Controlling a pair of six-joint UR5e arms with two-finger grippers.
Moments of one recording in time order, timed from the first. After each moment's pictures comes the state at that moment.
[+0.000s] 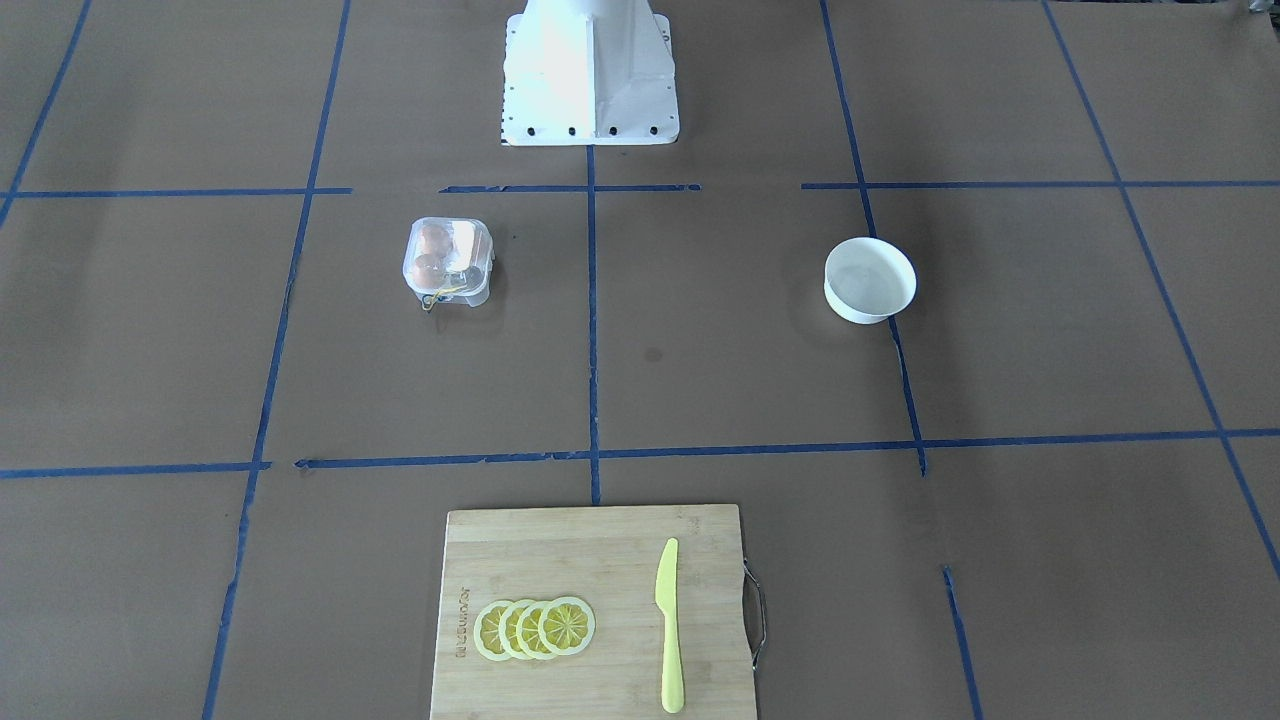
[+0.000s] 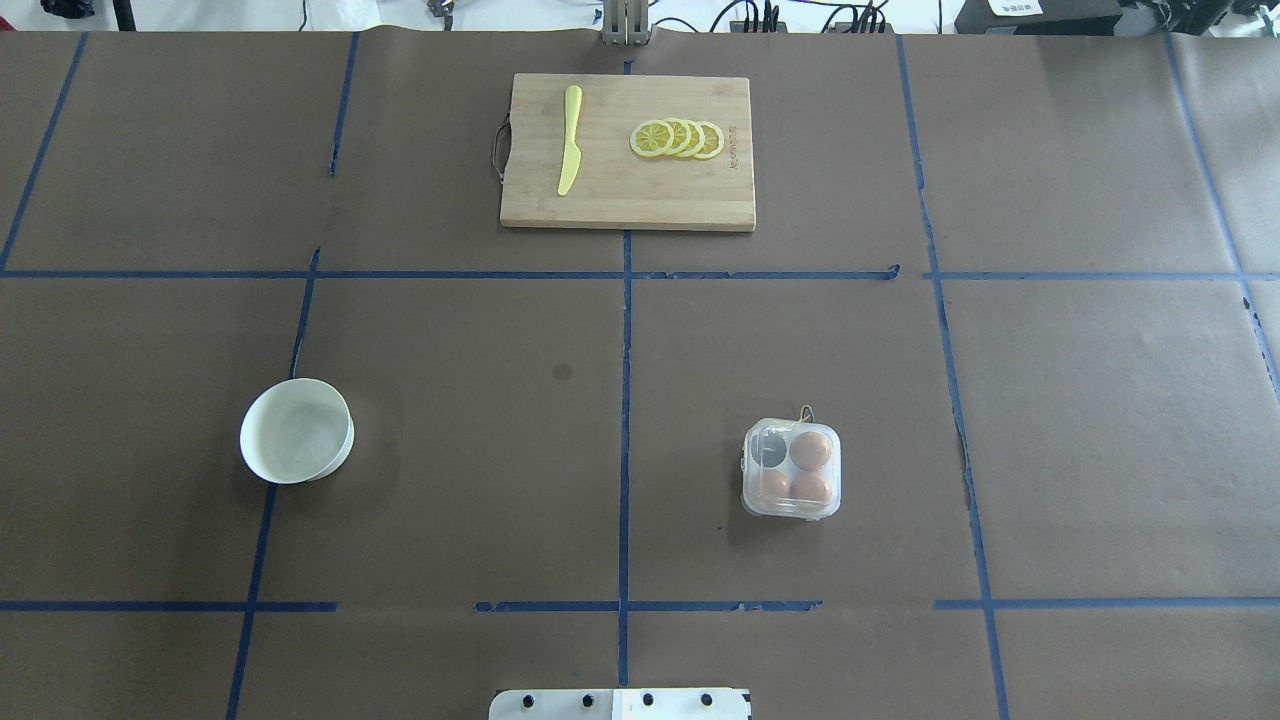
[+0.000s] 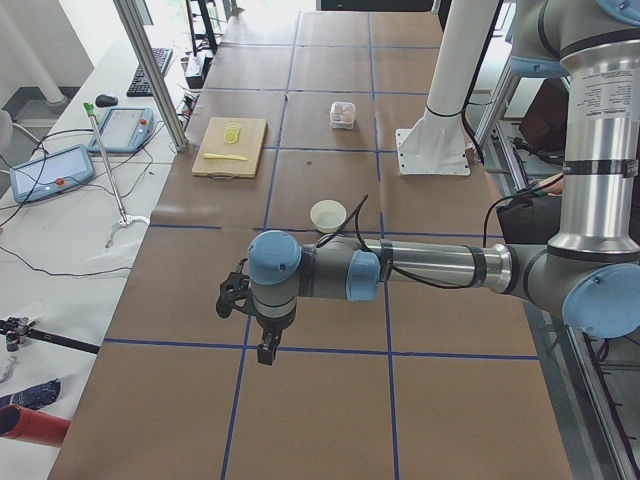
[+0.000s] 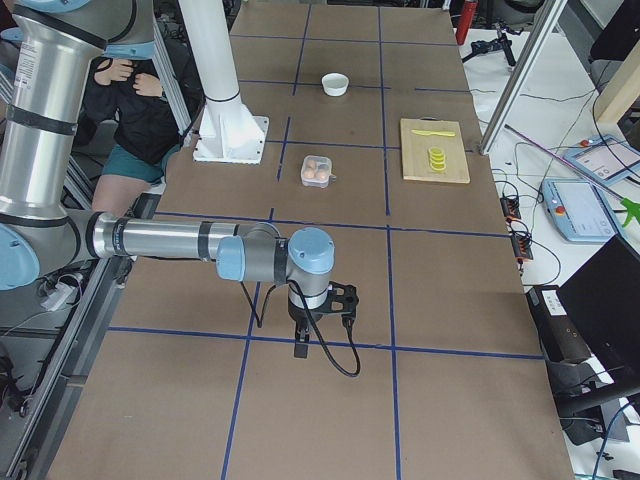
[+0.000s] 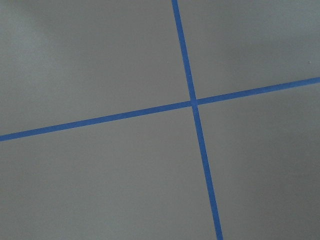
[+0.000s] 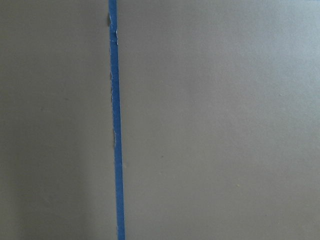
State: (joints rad) left arm -1.66 -1.52 -1.67 -1.58 -2.34 0.20; right arm 1.51 -1.86 1.84 -1.58 2.22 0.07
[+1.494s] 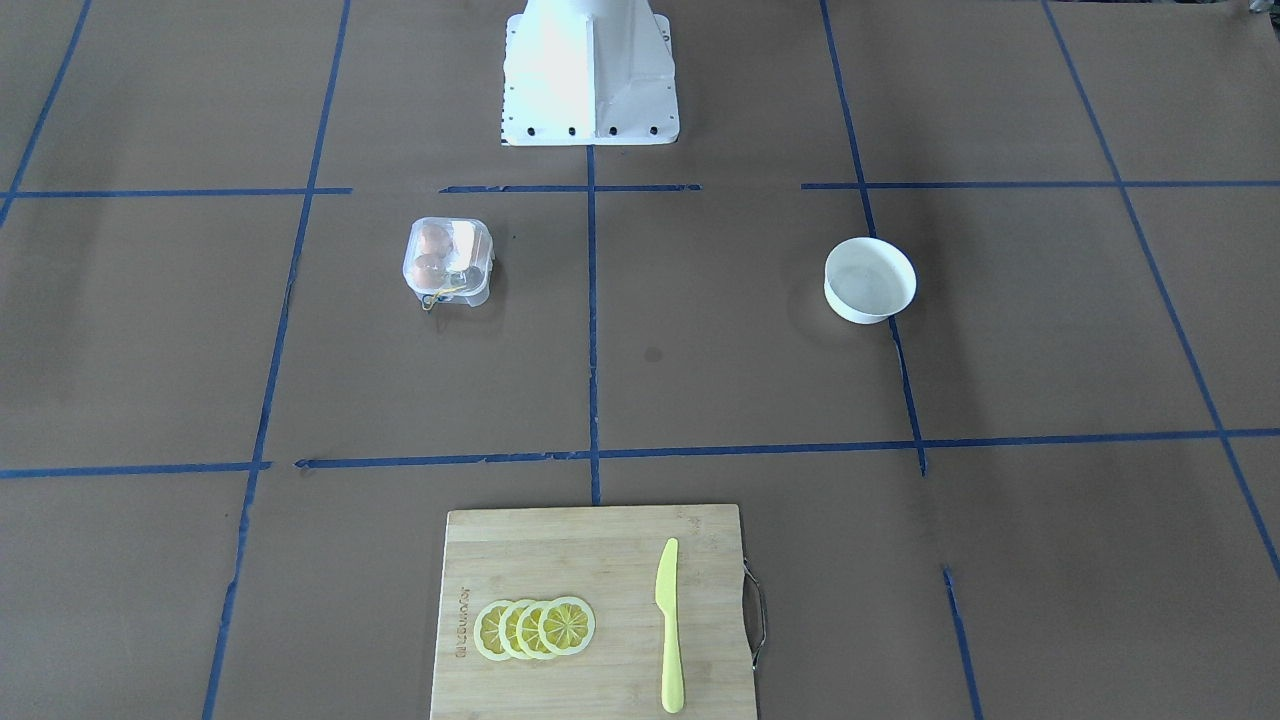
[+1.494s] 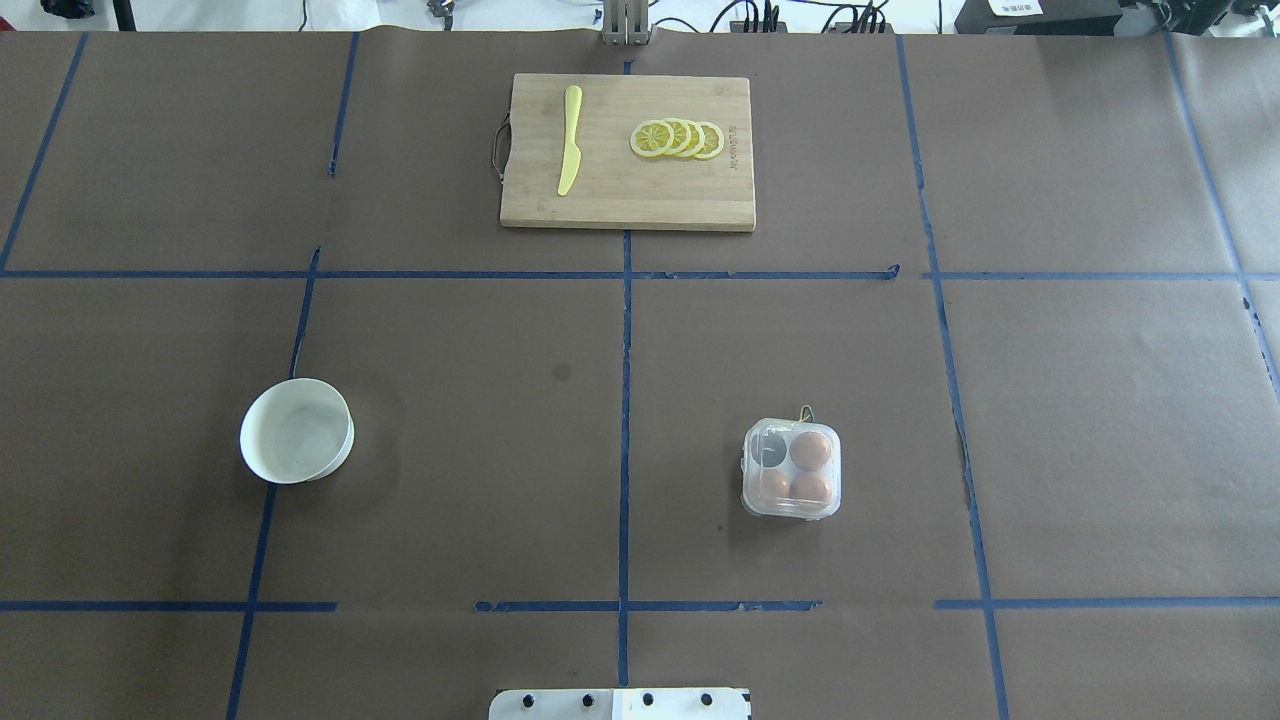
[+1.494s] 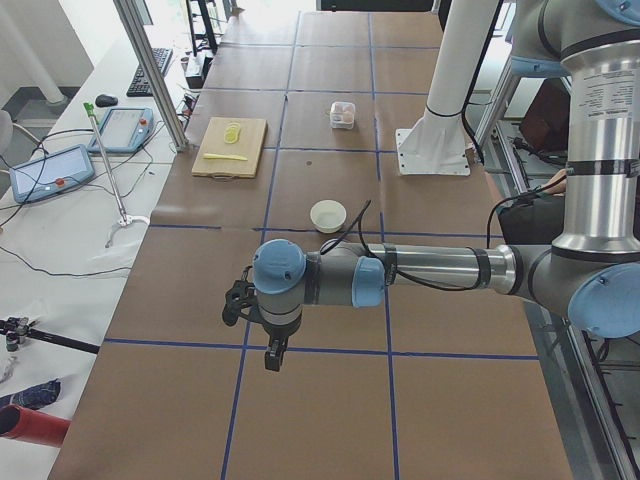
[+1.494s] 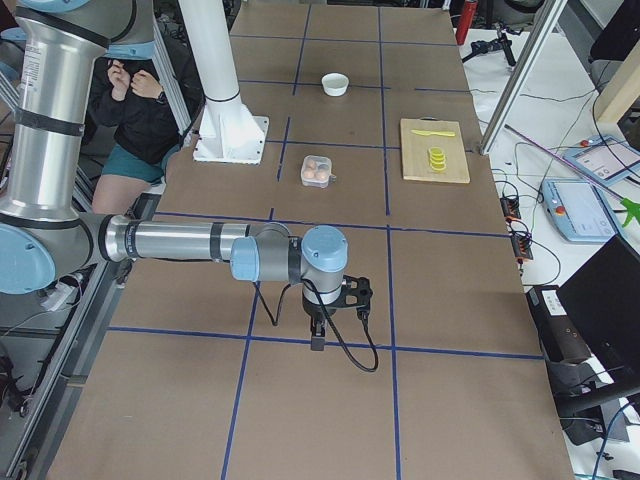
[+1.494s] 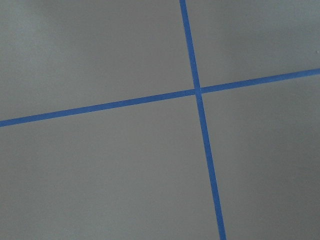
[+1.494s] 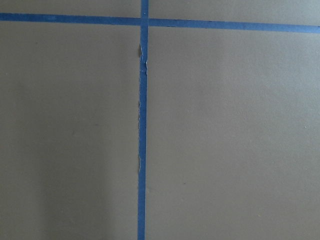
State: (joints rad) left arm -1.65 -1.50 -1.67 -1.58 -2.34 0.20; right arm 1.51 -1.81 1.81 -1.56 2.26 0.05
